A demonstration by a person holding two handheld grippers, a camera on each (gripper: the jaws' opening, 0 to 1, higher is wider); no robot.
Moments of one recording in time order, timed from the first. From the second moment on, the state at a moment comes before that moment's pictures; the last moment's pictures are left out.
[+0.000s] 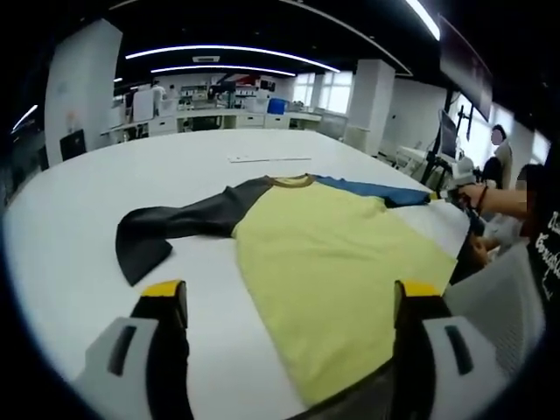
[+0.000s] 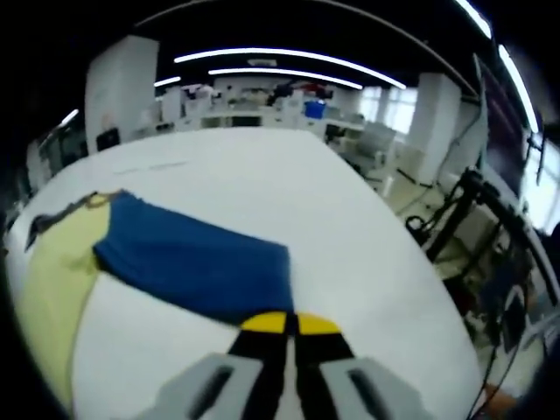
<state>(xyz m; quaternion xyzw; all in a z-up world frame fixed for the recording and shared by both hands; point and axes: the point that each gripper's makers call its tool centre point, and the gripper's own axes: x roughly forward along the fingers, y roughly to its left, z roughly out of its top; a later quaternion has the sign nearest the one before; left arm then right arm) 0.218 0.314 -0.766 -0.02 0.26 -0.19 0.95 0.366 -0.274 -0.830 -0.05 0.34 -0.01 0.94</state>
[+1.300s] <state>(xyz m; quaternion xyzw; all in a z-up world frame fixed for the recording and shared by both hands) 0.212 0.313 -0.764 -0.01 0.26 -0.19 0.95 0.359 -0.244 -0.826 -0.01 0.34 0.05 0.94</state>
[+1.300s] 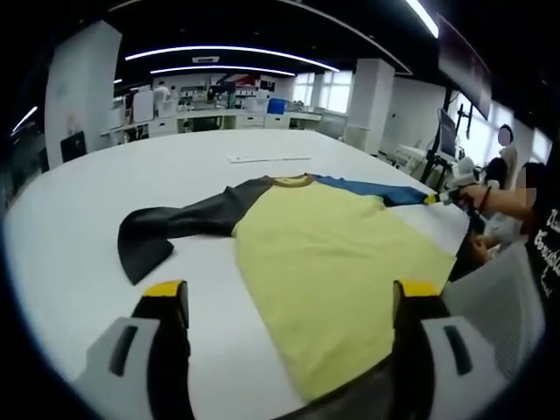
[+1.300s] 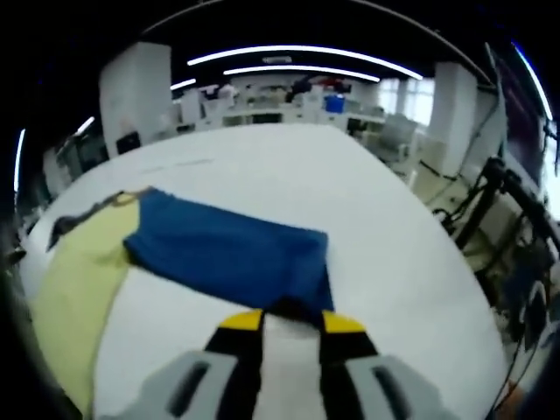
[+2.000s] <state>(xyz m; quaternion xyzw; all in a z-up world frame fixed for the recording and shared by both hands) 0.210 0.315 -0.770 -0.02 0.27 -0.19 0.94 0.367 -0.277 -0.818 0.06 0.33 -0.03 0.94</state>
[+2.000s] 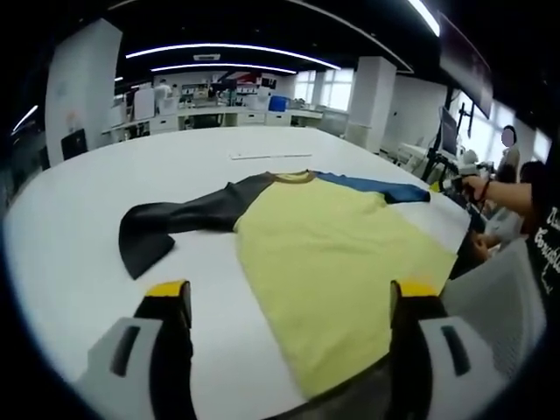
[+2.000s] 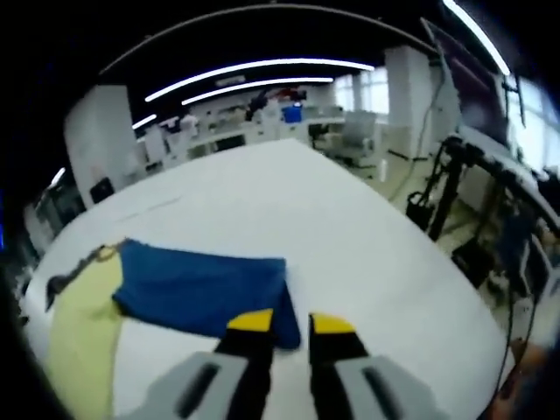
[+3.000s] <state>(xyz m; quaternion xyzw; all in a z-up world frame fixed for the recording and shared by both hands) 0.205 0.319 -0.767 -0.02 0.27 -0.18 0.94 0.360 -0.268 -0.845 0.07 0.38 -0.04 0.92</state>
